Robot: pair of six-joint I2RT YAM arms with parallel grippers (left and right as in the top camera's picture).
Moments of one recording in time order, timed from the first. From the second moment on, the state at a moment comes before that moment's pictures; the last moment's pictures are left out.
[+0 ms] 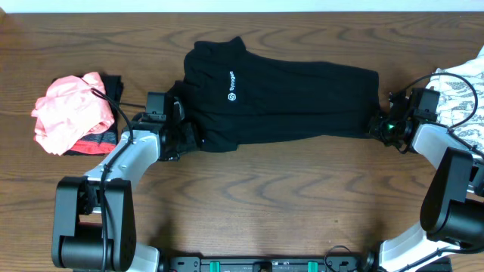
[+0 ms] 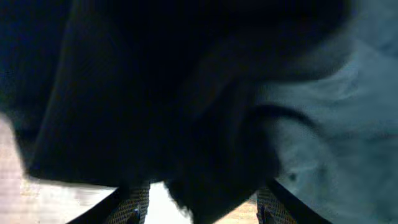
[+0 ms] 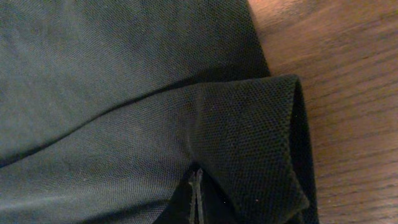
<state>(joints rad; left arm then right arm) -0.09 1.66 0.86 -0.45 0.26 -0.37 -0.28 1.82 0.91 -0.26 -0.34 0.21</state>
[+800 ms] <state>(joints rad) -0.09 1.65 0.86 -0.40 0.69 -0.39 -0.28 1.82 0.91 -0.26 -0.34 0.21</state>
